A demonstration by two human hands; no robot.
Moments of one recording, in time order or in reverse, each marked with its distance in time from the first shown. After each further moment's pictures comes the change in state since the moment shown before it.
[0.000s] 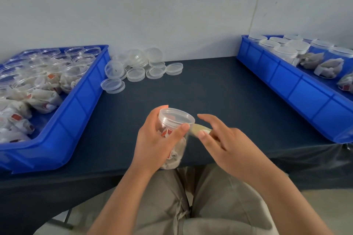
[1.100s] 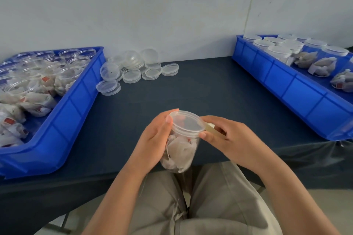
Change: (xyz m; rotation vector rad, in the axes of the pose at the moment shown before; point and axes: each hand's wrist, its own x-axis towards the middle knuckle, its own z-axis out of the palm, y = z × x) left_hand 0.008 -0.006 0.005 -0.093 -0.253 0.005; right_hand 0.006 0.014 -0.022 0.082 -0.006 -0.008
